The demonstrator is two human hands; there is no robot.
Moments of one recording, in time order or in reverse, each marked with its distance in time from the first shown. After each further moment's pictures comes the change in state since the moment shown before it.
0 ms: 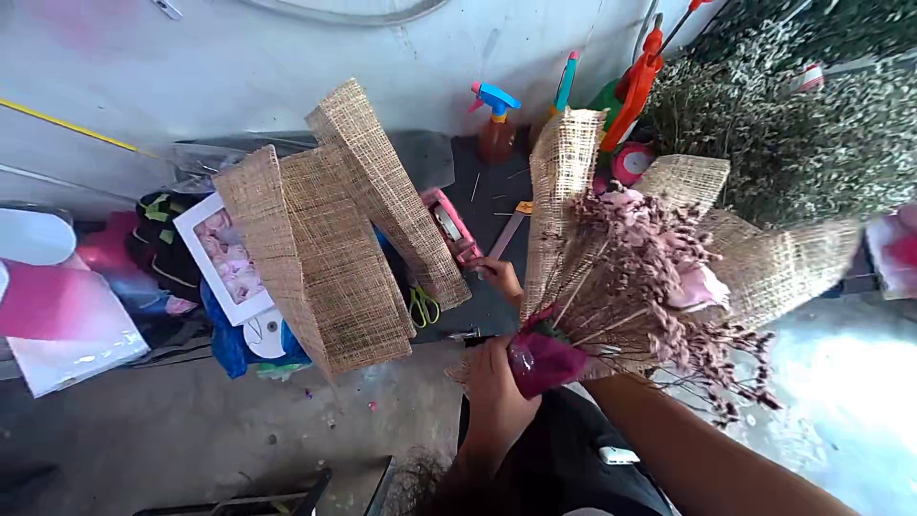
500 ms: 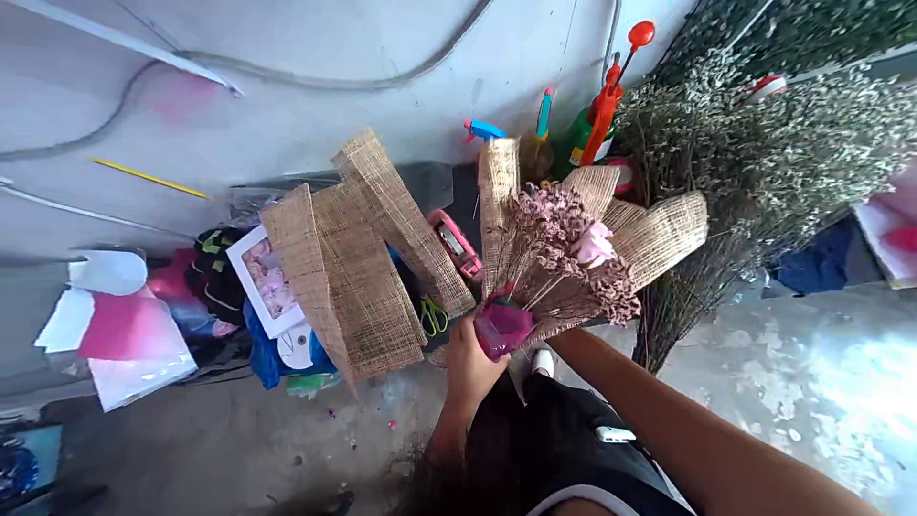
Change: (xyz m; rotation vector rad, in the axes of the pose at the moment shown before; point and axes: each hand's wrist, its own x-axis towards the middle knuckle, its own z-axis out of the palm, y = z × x) left_hand 0.027 -0.014 -0.024 0.071 -0.122 -0.207; right_hand -0.147 0.008 -0.084 -0.513 -0.203 0.338
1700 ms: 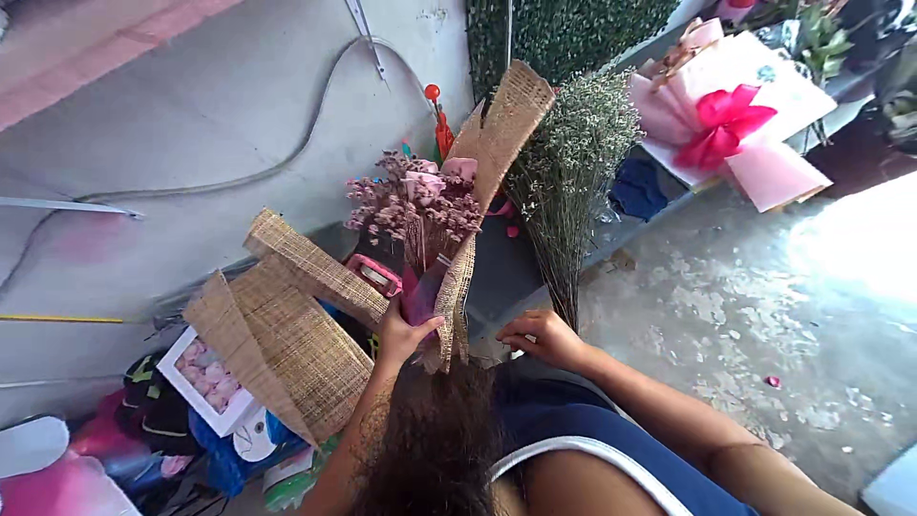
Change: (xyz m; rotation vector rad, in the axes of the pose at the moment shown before) left_hand 0.020 0.033 -0.008 -0.192 -0.203 0.232; right_hand -0.114 0.116 0.047 0.298 0.700 -0.910
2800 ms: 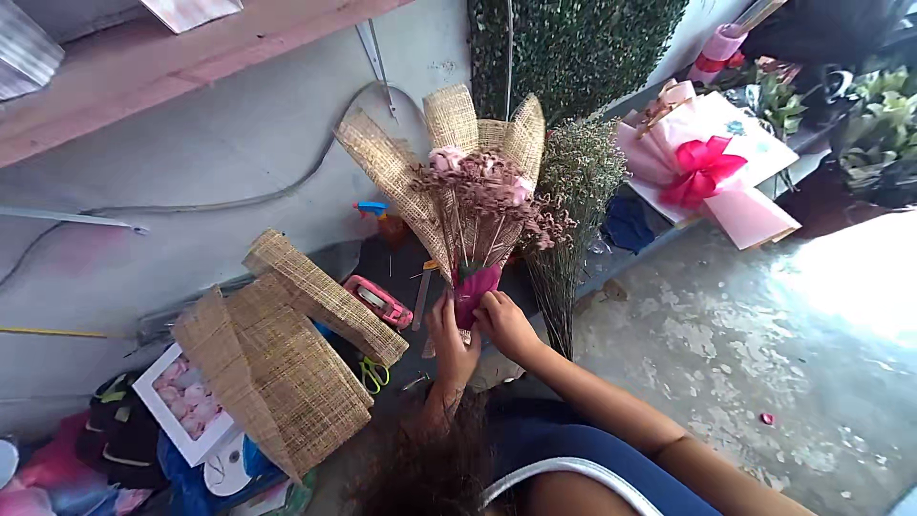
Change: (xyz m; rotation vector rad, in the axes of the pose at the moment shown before) left_hand -0.005 0.035 0.099 0.069 0.346 0.440; right_hand 0.077 0.004 0.022 -0.271 0.076 0.388
